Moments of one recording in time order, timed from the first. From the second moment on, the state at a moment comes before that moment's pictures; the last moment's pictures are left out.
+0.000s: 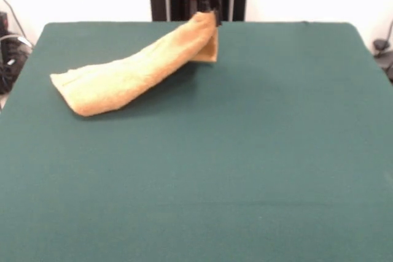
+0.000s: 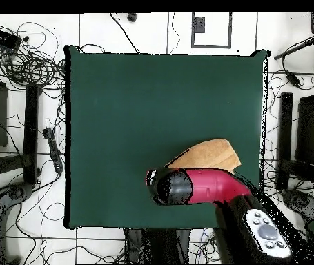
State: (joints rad) arm -0.46 -0.77 0.29 2.00 -0.34 0.54 1.92
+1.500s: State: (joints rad) arm -0.43 -0.71 0.18 1.96 -0.16 0.52 1.93
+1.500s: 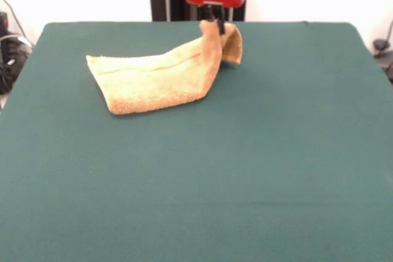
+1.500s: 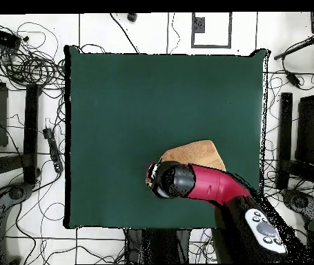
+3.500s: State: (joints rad) arm -0.56 -0.69 0.18 1.93 -0.16 0.52 1.93
